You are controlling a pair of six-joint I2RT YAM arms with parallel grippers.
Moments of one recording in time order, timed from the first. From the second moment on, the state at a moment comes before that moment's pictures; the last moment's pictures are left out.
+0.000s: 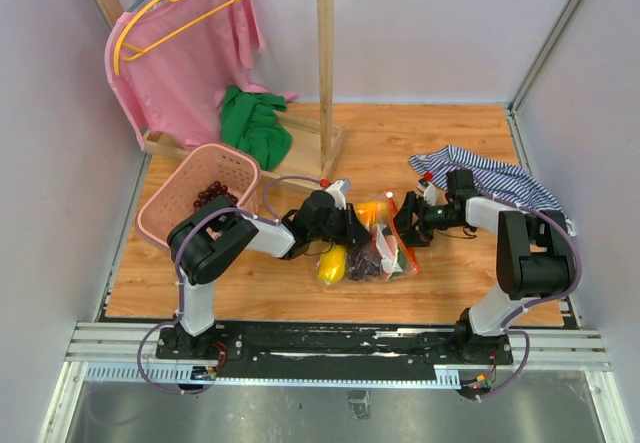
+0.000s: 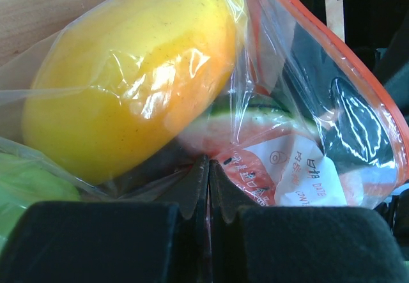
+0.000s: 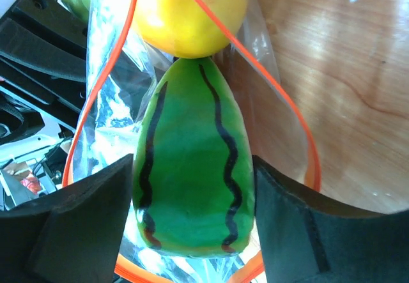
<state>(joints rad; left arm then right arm) -0.82 1.92 0.83 0.64 0.26 -0.79 0.05 1.64 0.77 -0.36 -0.97 0.29</state>
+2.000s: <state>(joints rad) -0.83 0.85 0.25 0.80 0.14 -0.94 -0.30 1.16 0.81 -0.10 -1.15 0.39</state>
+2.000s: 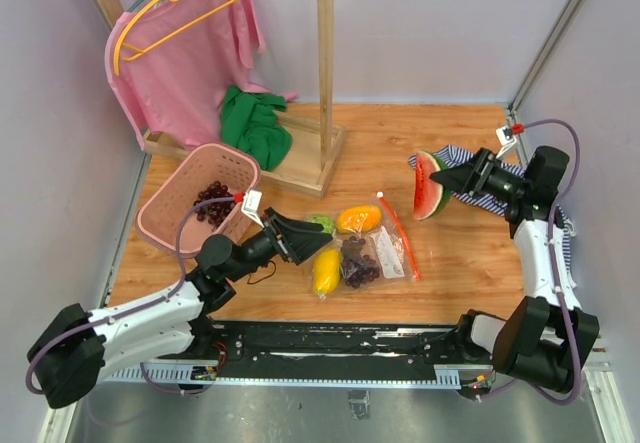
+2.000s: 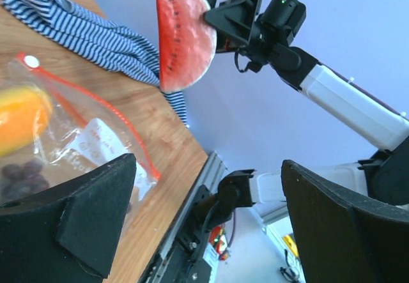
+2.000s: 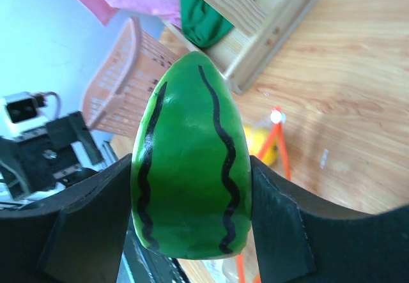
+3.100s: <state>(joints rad) -0.91 1.50 0.80 1.12 0.22 -1.11 -0.05 1.12 0.89 0.62 -1.15 1.34</state>
